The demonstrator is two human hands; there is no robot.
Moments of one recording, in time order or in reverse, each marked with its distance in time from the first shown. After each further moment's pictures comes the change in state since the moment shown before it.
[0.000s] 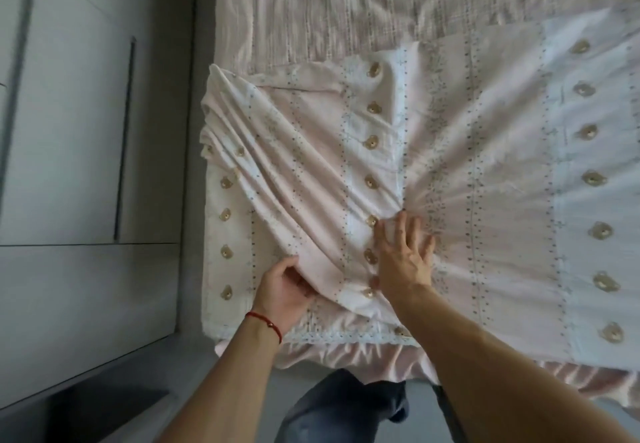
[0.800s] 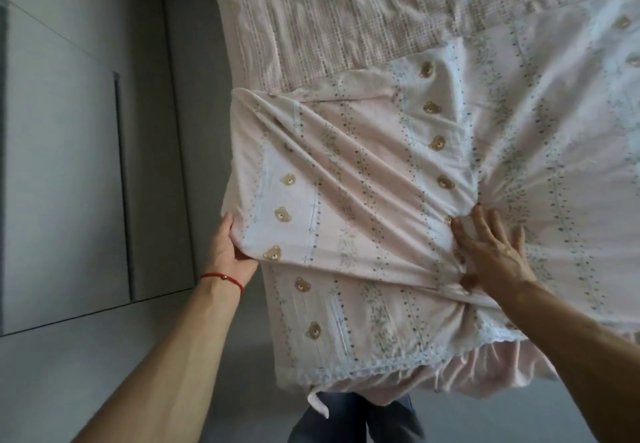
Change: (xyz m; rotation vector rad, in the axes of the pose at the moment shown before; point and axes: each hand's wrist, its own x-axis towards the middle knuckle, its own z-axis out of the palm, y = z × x) left_hand 0.072 0.242 -0.076 0.047 -0.038 0.201; right_hand 0.016 -0.019 0.009 -0.075 0.064 0.199
